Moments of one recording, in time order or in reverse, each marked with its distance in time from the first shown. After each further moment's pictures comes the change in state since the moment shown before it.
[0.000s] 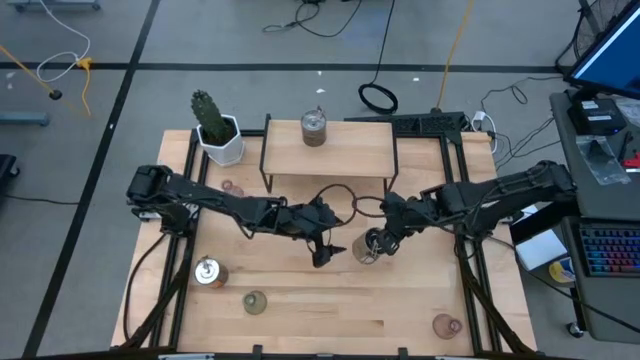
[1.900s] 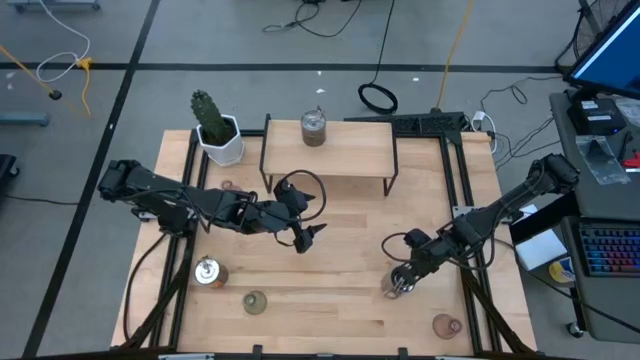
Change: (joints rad) left arm -0.073 -0.244 0.000 -0.261 -0.383 -0.103; right arm 0.336 -0.101 -0.448 0.152 -0.128 0.600
